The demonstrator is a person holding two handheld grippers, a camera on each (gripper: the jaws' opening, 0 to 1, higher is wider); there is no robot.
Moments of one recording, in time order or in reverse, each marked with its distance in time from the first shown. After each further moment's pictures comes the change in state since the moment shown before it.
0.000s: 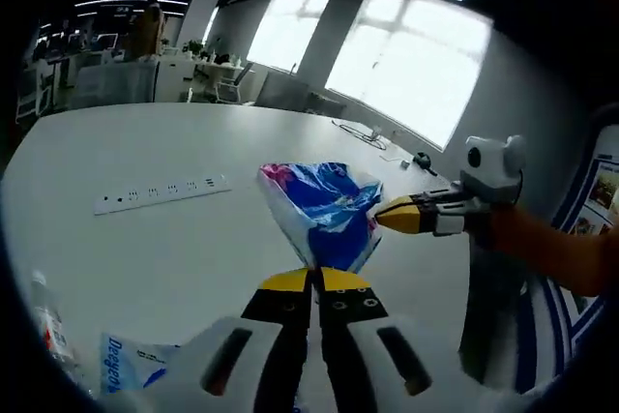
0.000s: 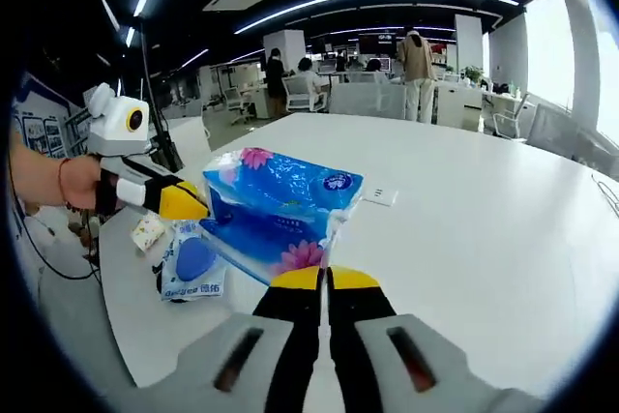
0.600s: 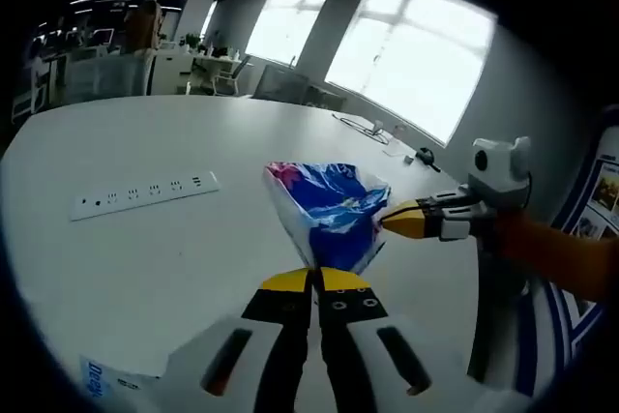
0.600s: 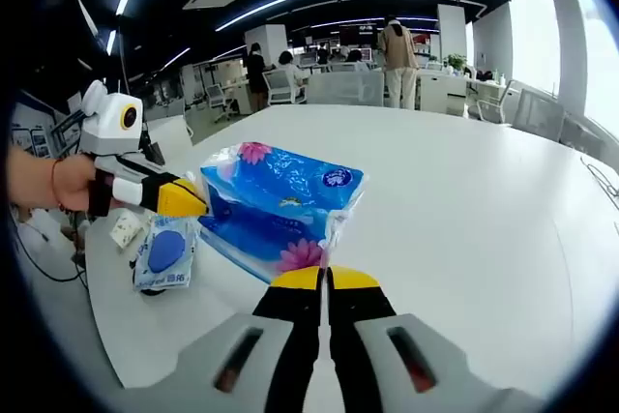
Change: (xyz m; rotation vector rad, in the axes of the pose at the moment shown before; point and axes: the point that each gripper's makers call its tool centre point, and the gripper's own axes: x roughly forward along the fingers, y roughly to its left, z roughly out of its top) left arm 0.059 0.006 0.000 -0.023 0.033 0.000; right arm 0.008 -0.049 -0.021 0.044 0.042 -0.066
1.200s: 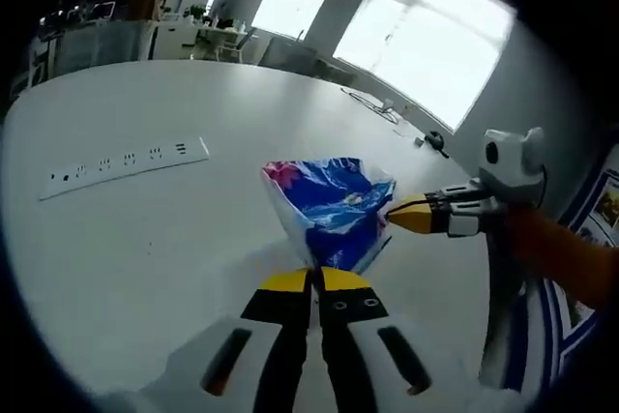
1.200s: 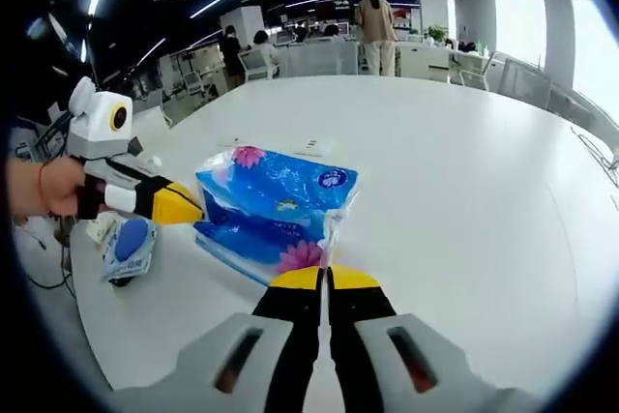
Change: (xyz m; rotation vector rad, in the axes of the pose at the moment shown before) left arm 0.063 0.014 -0.028 -0.049 0.125 0.007; right arm 0.028 -0.048 -0.039 0.075 0.112 -0.058
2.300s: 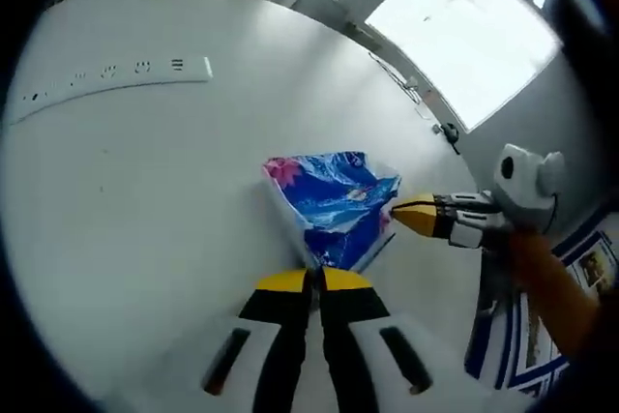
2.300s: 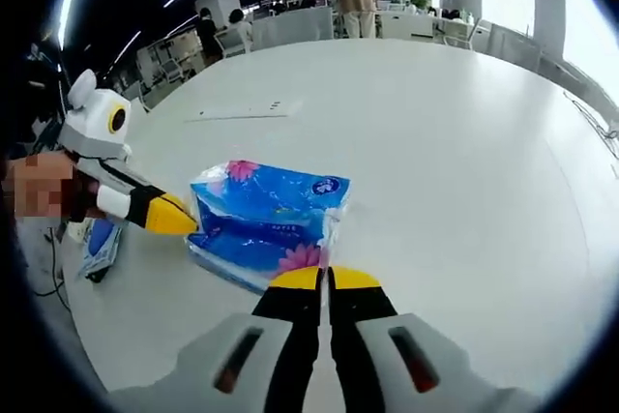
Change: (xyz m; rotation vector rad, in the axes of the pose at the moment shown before) left arm 0.047 0.011 -0.032 -0.220 0.176 -0.016; right arm 0.024 -0.028 -0.035 0.079 0.118 -0.043
